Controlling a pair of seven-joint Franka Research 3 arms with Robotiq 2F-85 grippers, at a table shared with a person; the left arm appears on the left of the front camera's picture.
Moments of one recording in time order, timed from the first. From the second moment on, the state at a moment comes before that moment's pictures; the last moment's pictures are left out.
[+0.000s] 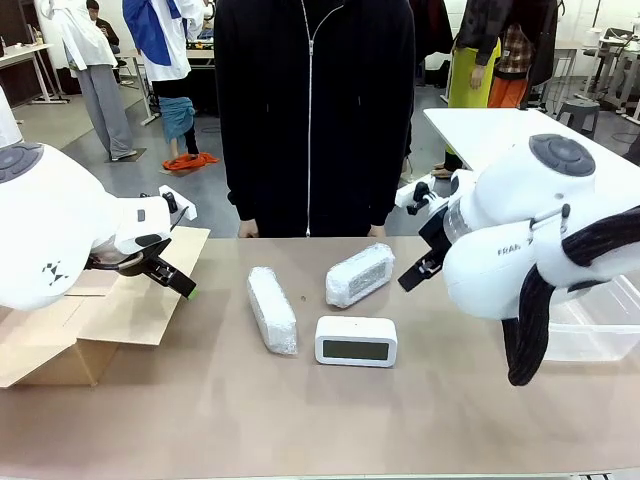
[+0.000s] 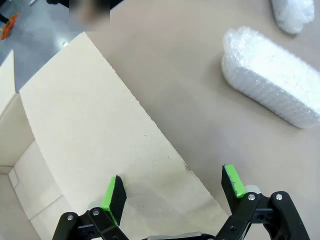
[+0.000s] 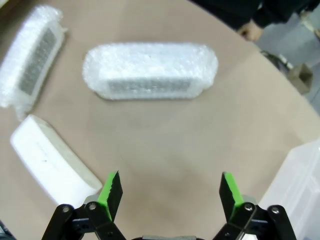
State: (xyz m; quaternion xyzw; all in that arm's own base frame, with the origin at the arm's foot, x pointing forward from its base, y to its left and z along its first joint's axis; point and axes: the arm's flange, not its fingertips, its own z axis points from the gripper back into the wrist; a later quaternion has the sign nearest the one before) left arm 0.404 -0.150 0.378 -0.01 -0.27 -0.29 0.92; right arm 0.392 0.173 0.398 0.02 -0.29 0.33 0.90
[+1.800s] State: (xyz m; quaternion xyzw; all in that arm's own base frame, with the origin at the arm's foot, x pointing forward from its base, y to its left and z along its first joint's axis) left arm 0.287 -0.122 0.568 -0.13 -0.32 -0.46 0.82; right arm 0.288 0.083 0.567 0.14 -0.34 0.53 0.76
